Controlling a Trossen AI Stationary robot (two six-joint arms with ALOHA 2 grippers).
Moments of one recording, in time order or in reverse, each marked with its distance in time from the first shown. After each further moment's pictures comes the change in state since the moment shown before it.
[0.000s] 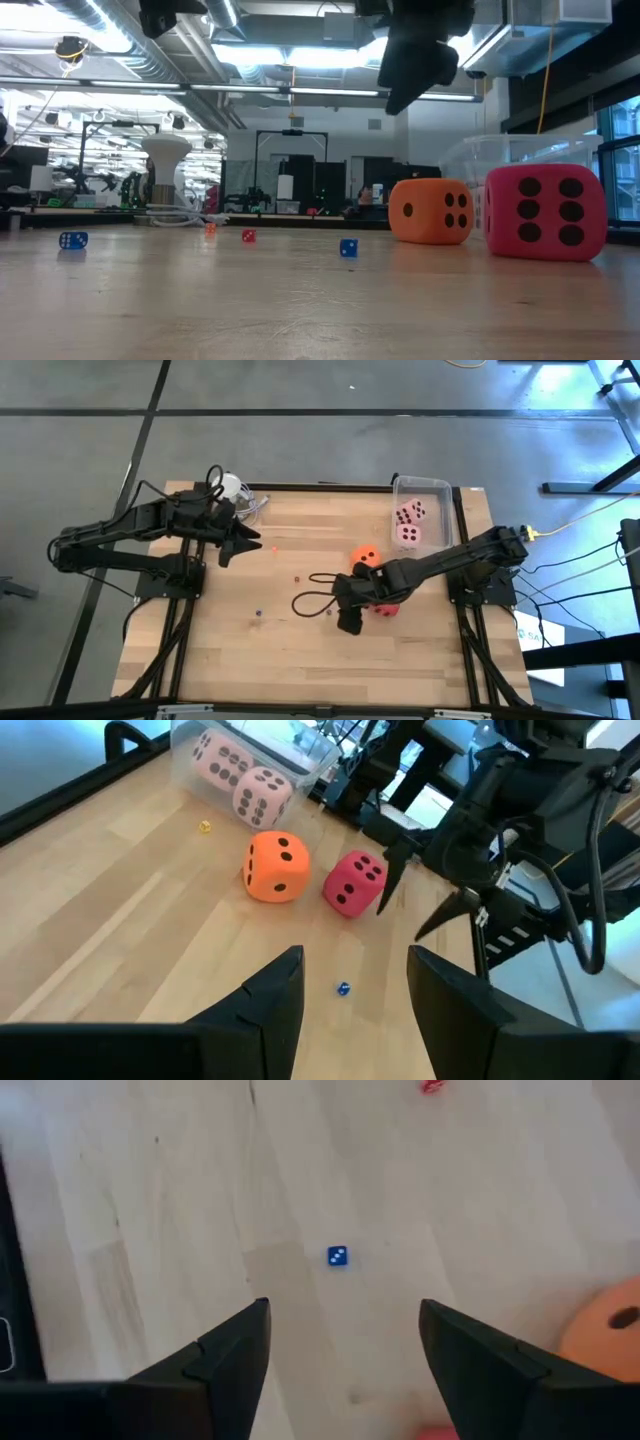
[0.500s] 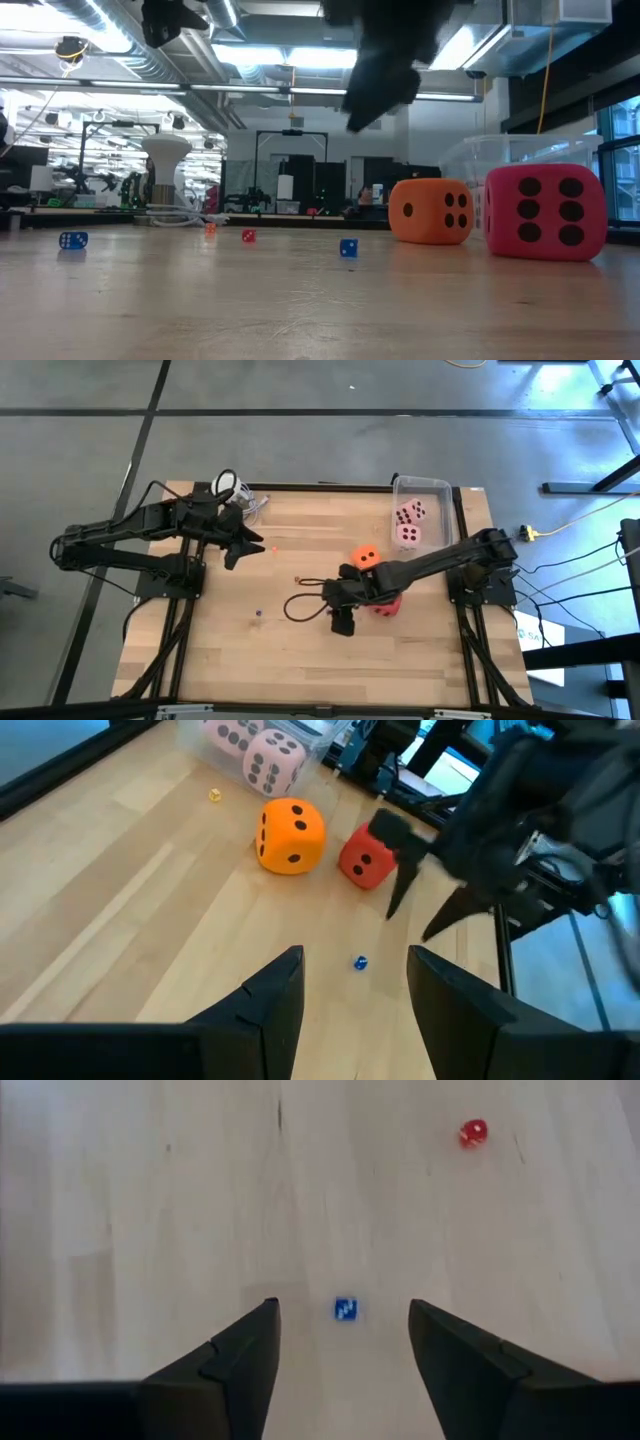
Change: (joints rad) left arm 0.000 0.045 0.000 -0.041 0.003 0.030; right arm -0.038 0.084 0.000 0.140 -0.009 -0.186
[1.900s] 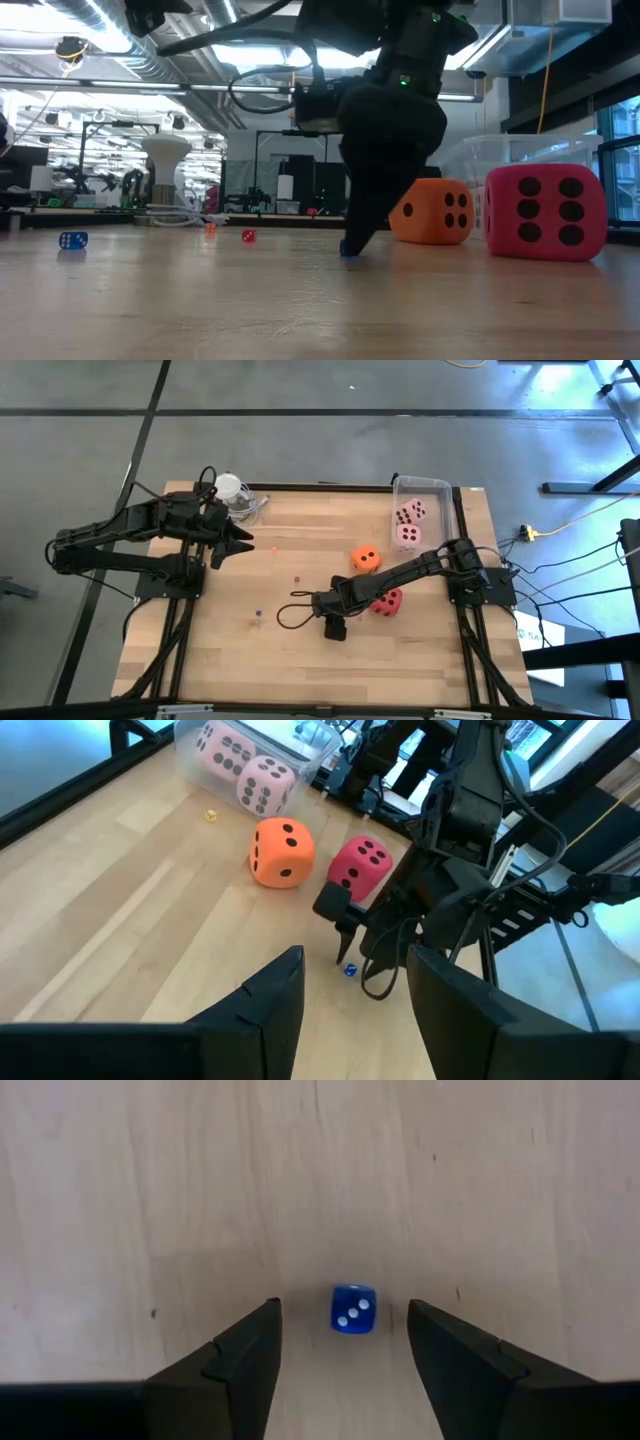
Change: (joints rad) left arm 0.000 -0.102 0.000 -0.037 0.000 0.003; right arm -0.016 0.249 0.000 0.060 -0.071 -0.026
